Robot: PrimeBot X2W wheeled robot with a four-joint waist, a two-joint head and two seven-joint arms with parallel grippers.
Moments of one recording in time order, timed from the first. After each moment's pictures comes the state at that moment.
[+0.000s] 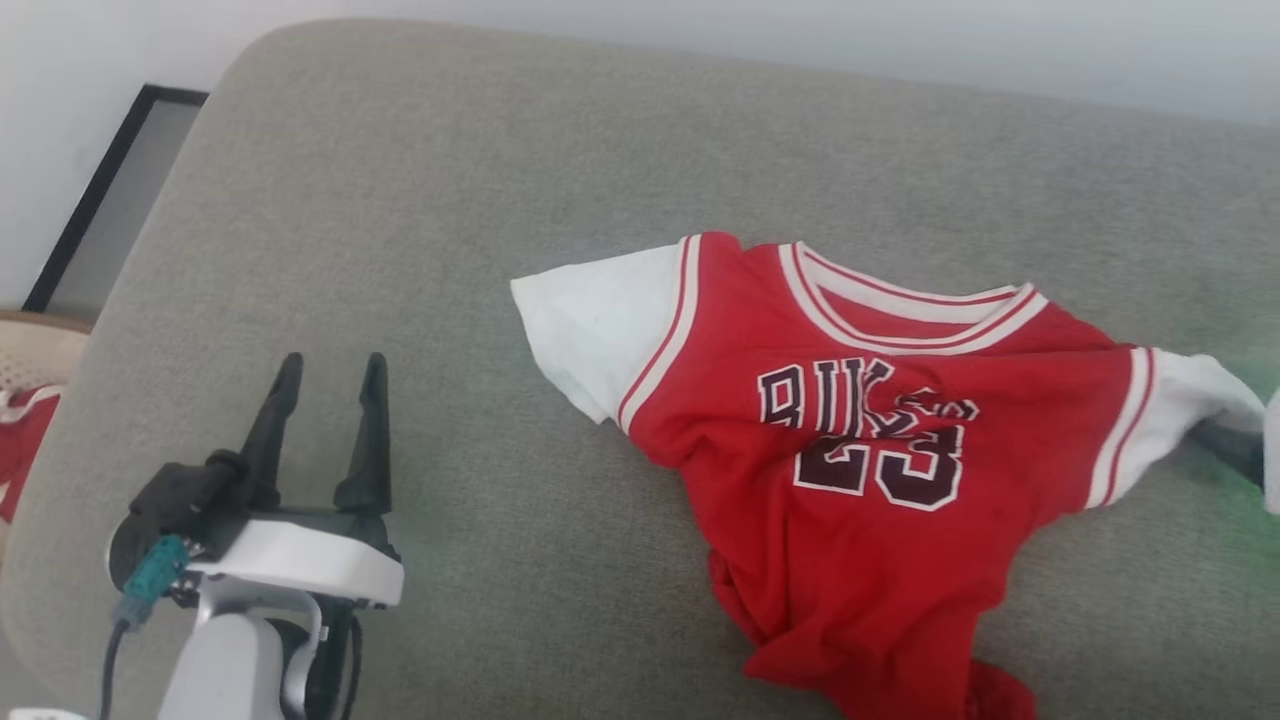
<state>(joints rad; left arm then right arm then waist) -0.19 0.11 0.05 0.19 -0.26 -0.13 -0.26 -0.67 -0.87 0.74 0.58 1.12 0.13 0.47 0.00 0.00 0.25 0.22</state>
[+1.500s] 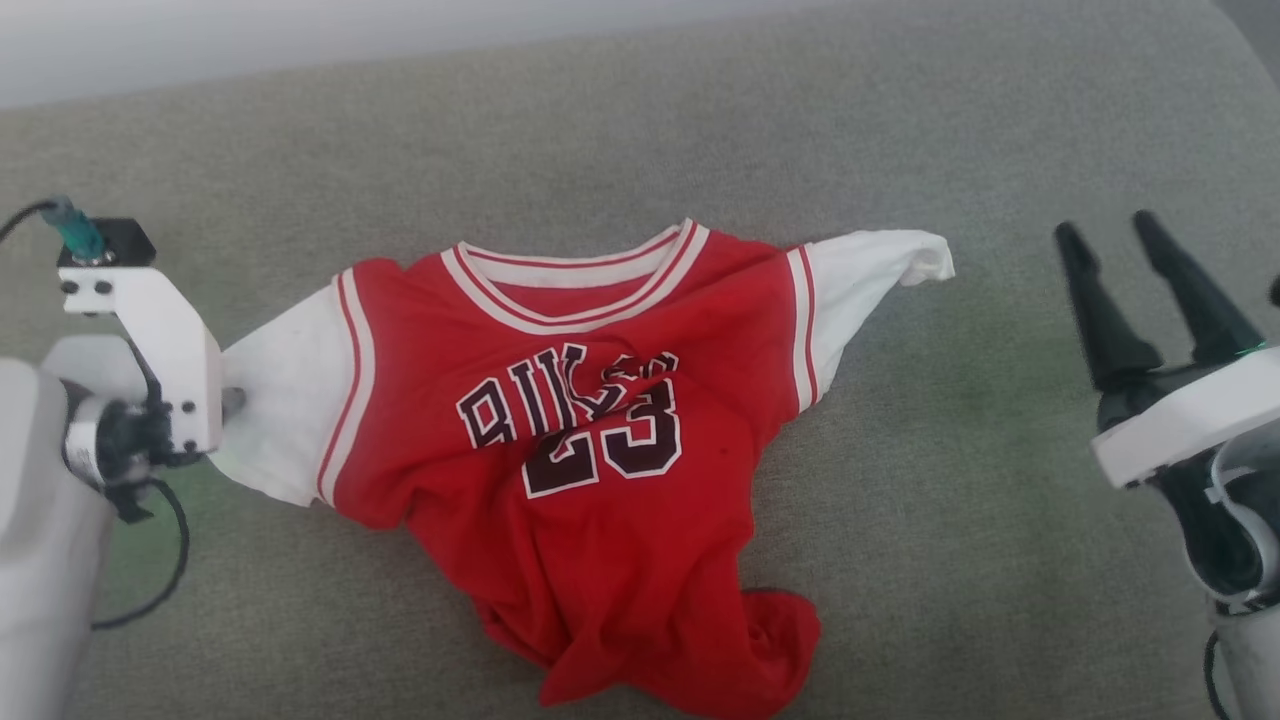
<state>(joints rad) -0.70 0.51 -0.21 0.59 -0.53 -0.01 0.93 -0.34 -0.36 0.07 0.06 0.60 0.13 0.04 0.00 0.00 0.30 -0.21</state>
